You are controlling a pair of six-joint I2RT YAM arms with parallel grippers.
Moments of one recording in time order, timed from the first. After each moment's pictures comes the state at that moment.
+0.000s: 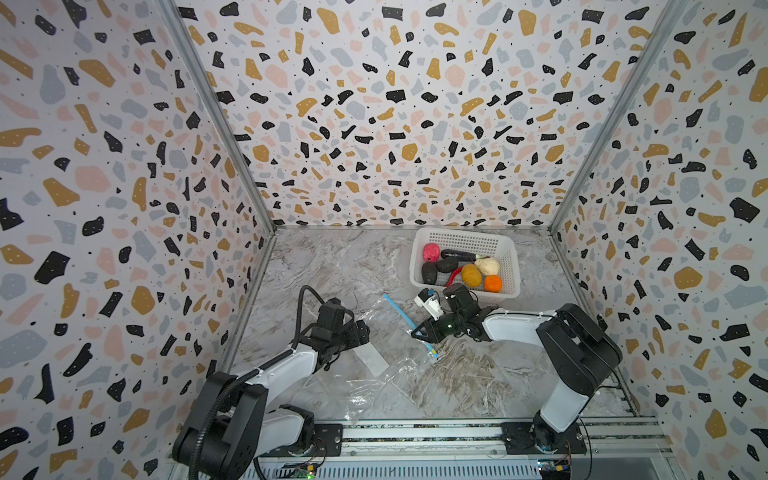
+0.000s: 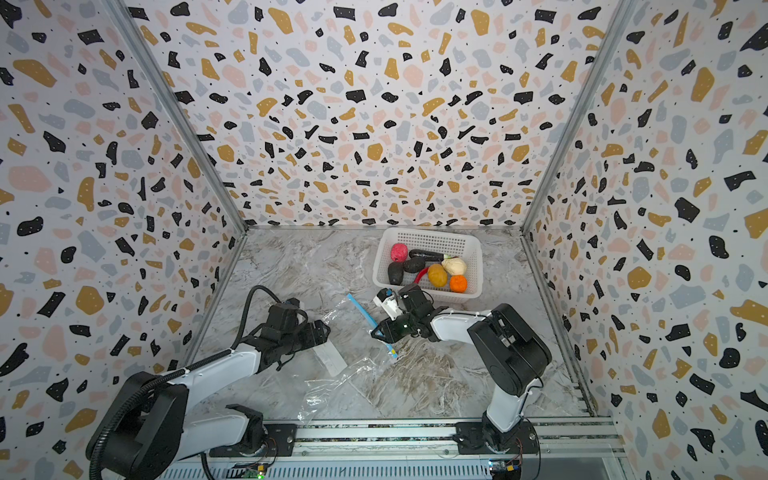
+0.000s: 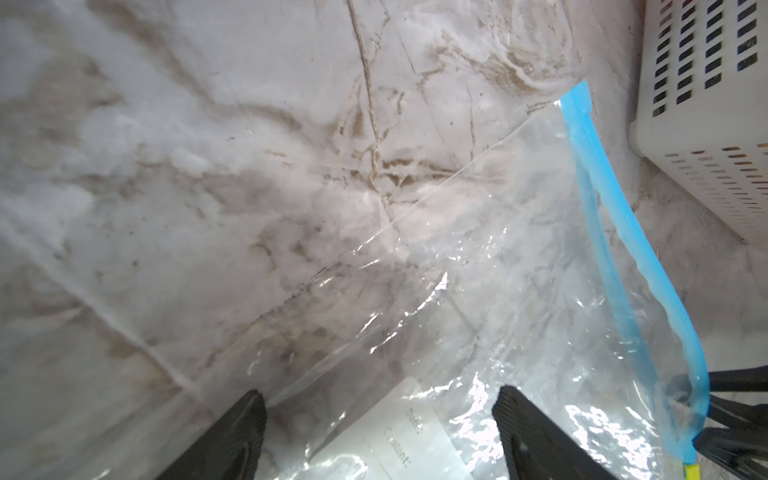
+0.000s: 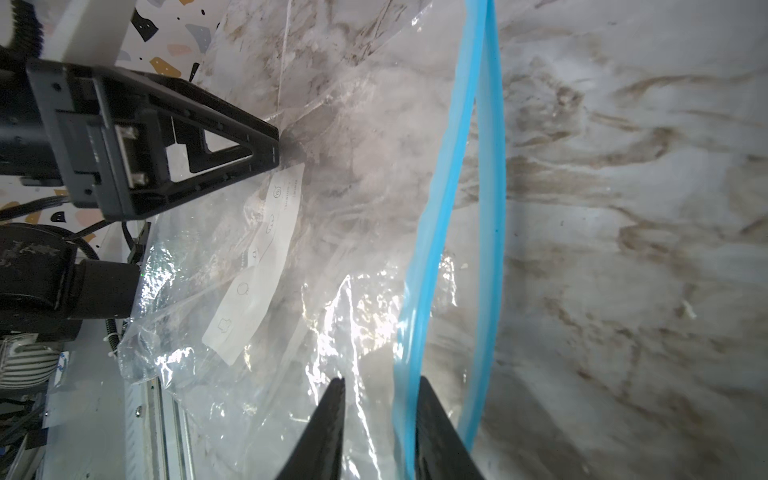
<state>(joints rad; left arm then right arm) -0.31 1.24 0.43 -0.09 0.14 -0.59 0.66 1.73 0.84 0.06 -0.64 0.22</state>
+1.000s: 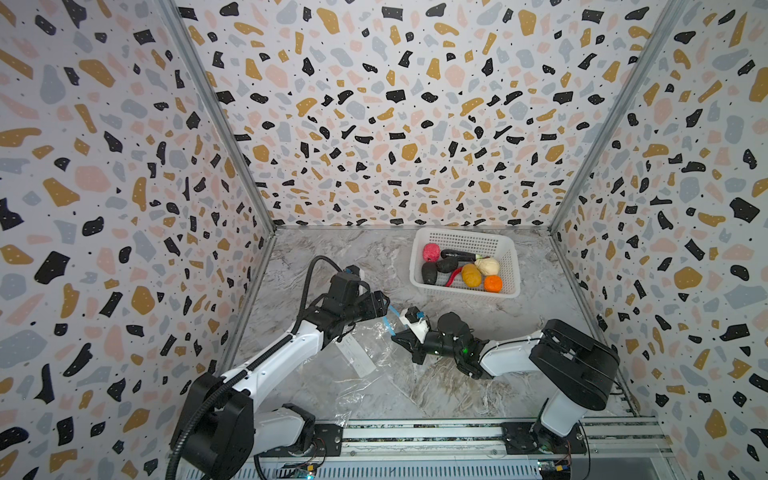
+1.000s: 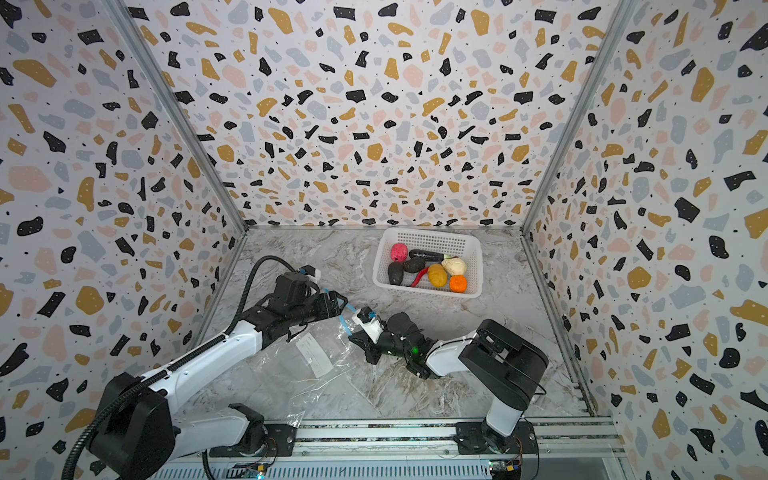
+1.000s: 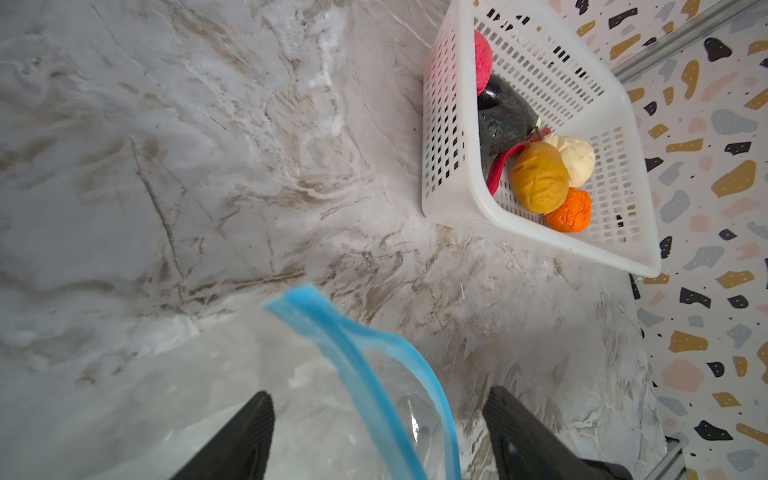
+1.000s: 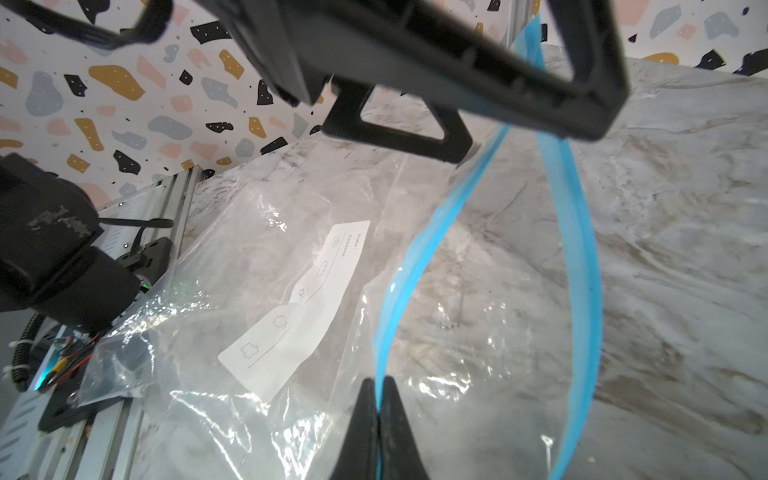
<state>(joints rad) -0.46 1.25 0.79 -0.28 0.17 -0.60 0.93 1.71 0.60 0.81 -0.34 0.10</state>
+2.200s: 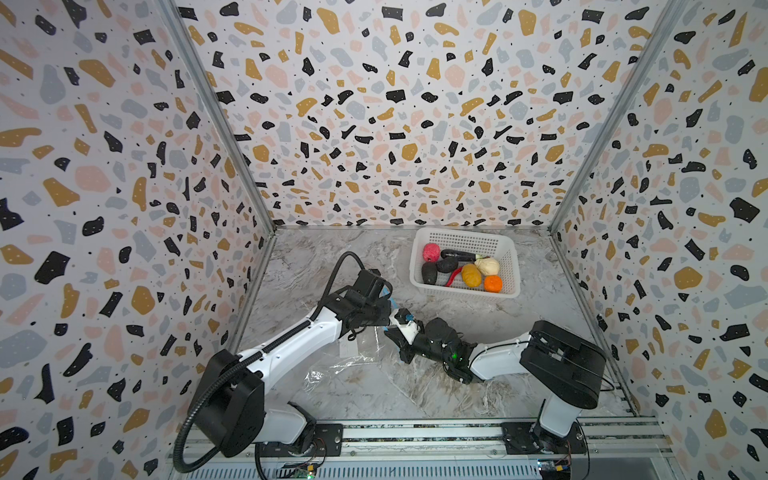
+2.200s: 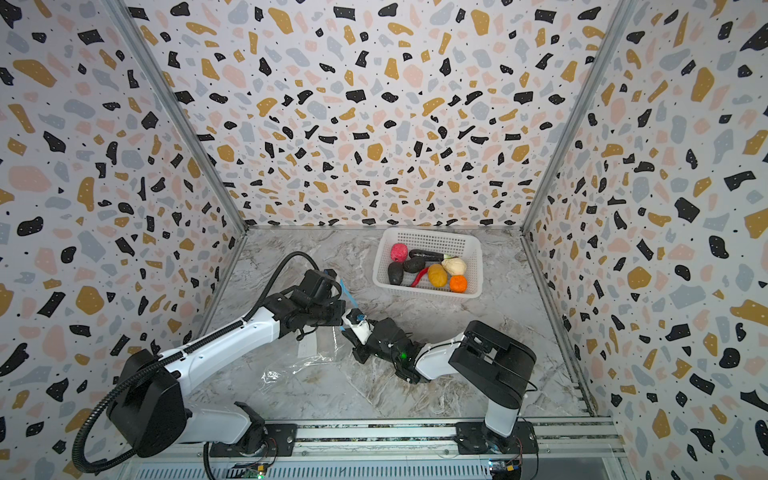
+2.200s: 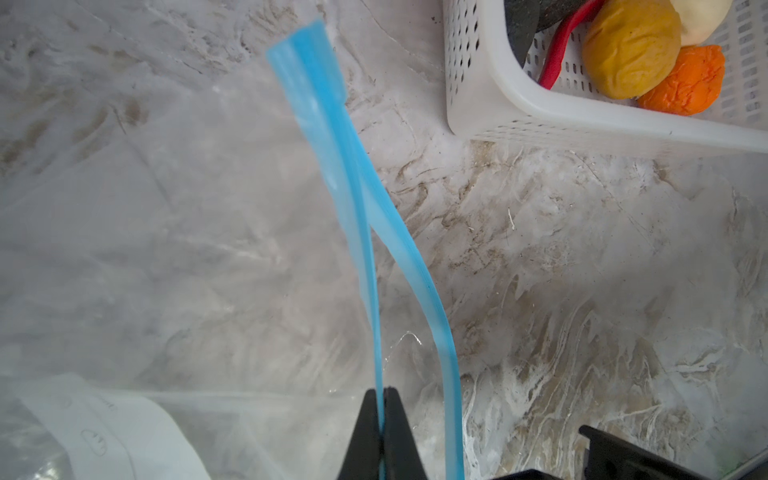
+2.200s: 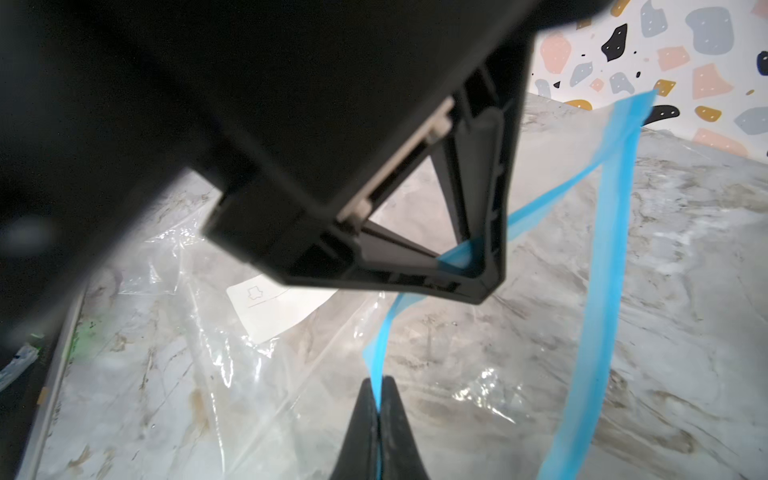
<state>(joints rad) -0.60 1.37 0.96 -0.55 0.02 -0.49 1.02 1.75 0.66 0.82 -0.08 0.07</state>
